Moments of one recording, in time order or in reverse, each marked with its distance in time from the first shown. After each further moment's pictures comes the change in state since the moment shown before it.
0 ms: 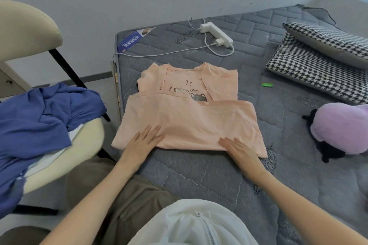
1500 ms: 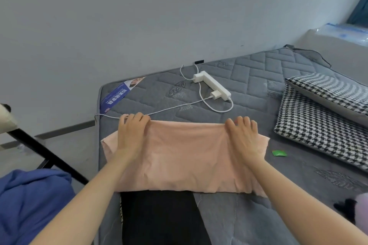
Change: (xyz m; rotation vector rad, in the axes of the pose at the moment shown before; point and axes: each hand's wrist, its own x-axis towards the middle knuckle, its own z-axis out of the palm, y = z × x) left_hand 0.294 -0.119 -0.101 0.031 0.417 -0.342; right_hand 0.294 0.134 -0.080 -0.529 0.170 0.483
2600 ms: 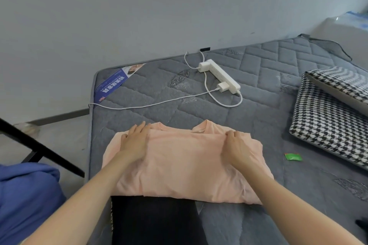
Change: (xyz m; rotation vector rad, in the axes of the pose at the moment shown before) left_hand -0.008 -0.016 0.082 -0.062 -0.631 -0.184; right_hand 0.004 -0.036 0.018 0.146 -0.549 0.160
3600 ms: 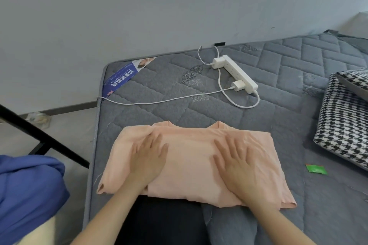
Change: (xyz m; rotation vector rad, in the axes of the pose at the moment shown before) left_hand -0.028 0.024 0.035 -0.231 0.001 -0.149; right_hand 0.009 -0.005 0.096 0.150 0.079 -0.237
